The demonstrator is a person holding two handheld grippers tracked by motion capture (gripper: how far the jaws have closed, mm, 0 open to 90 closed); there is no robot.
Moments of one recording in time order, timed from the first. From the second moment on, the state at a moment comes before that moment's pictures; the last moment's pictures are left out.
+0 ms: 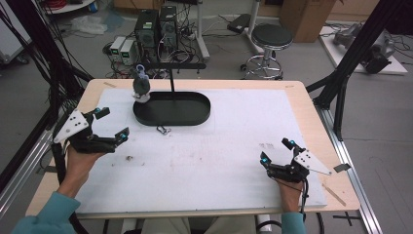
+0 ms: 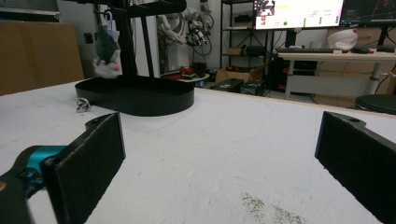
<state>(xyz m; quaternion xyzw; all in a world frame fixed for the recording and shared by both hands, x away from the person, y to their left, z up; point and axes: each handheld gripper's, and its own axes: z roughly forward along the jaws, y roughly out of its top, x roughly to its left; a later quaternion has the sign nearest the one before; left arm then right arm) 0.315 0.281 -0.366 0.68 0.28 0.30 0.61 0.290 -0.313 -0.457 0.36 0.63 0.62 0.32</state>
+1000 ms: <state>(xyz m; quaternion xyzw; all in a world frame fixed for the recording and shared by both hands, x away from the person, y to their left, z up) 0.310 0.284 -0.383 0.68 0.29 0.30 0.60 0.290 -0.313 -0.457 0.35 0.63 0.61 0.32</state>
